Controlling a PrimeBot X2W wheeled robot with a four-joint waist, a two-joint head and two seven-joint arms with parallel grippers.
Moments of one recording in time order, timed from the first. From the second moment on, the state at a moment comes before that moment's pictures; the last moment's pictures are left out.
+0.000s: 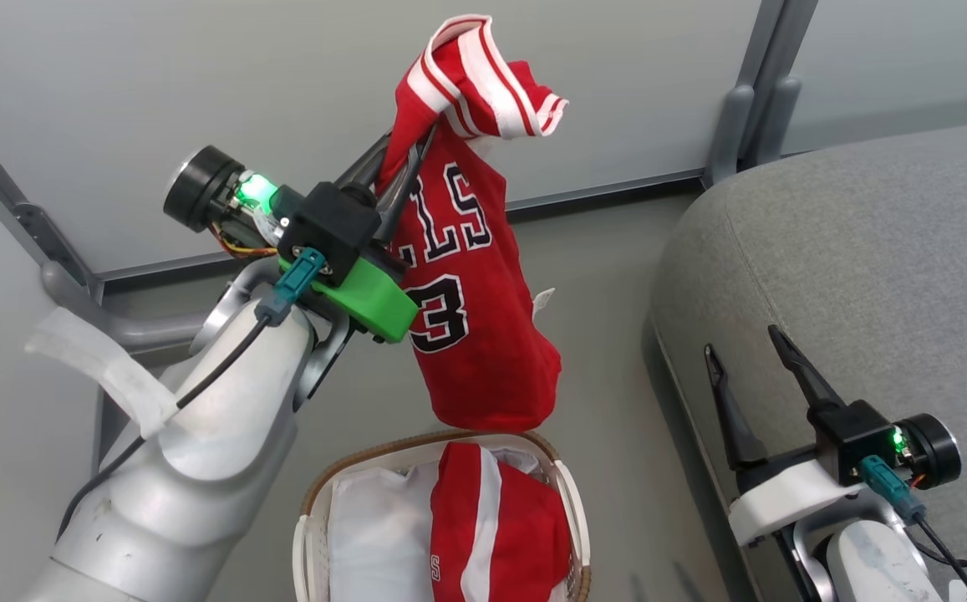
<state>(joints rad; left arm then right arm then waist) -0.76 0.20 -0.61 0.42 -0.17 -0.12 -0.26 -0.12 -0.05 0.06 0.17 -0.02 0.13 -0.26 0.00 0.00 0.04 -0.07</state>
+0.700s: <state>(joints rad) -0.96 0.14 -0.65 0.41 -0.18 -0.13 -0.26 -0.17 -0.05 0.26 0.26 -0.01 0.13 -0.26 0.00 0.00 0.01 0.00</state>
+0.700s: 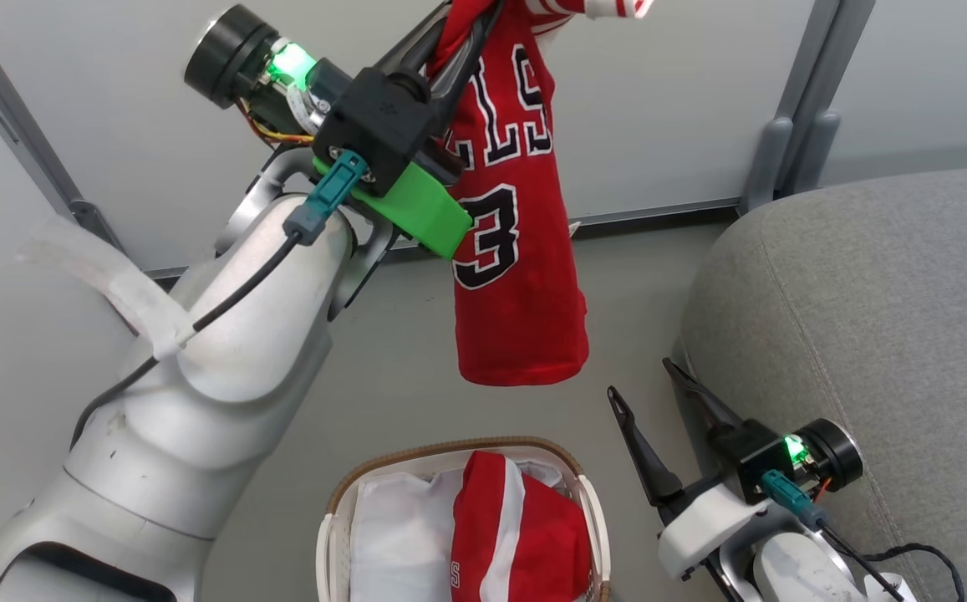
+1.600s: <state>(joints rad) -1.00 0.11 -0.72 0.34 -0.25 -0.13 -0.26 -0.29 -0.05 0.39 0.42 0.21 0.13 -0.26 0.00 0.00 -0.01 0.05</state>
